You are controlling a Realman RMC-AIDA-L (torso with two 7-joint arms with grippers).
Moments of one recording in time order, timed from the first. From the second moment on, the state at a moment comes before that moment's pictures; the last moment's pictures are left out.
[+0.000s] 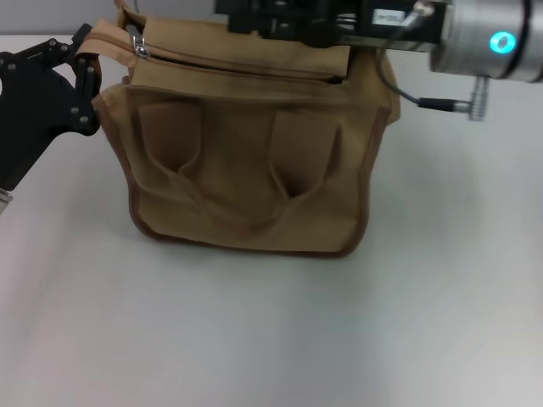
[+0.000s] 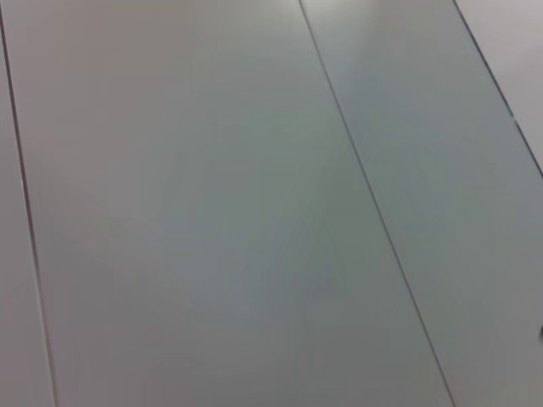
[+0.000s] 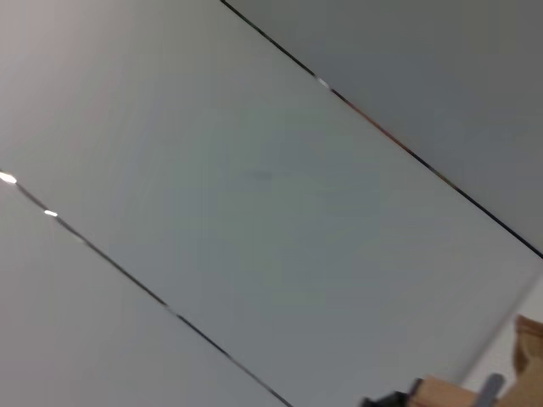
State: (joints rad) left arm -0.43 -2.08 0.42 0.19 1.42 1.66 -0.29; right arm 0.92 2.07 -0.82 -0.44 -1.64 -1.56 2.07
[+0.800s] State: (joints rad) left arm -0.44 -2.08 0.42 0.19 1.42 1.71 -0.29; right arm 1.04 2.08 -1.00 -0.43 -1.64 -1.32 2.30
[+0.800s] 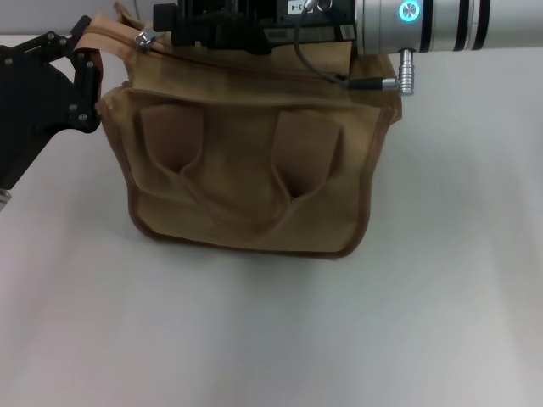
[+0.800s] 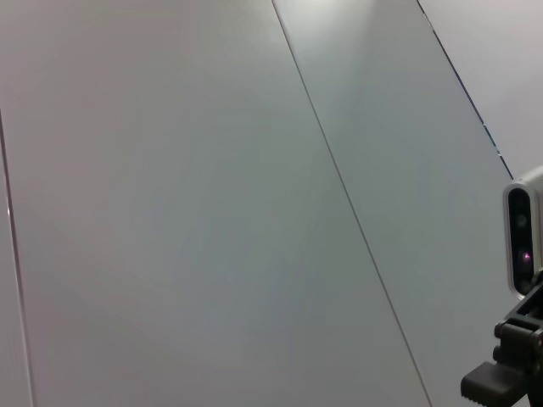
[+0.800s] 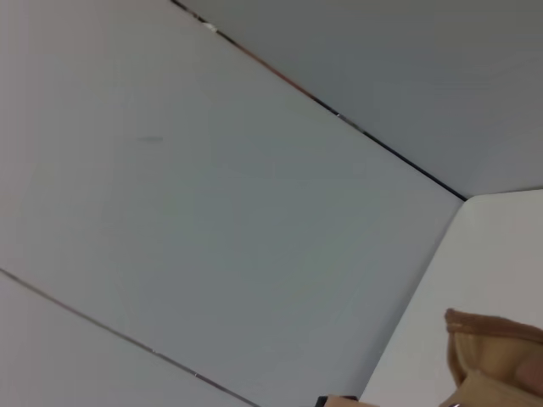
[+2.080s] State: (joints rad) left arm -0.45 -2.08 0.43 0.14 1.42 1.75 -0.21; right arm 1.13 2.09 -1.06 -0.36 -1.61 -1.19 2.43
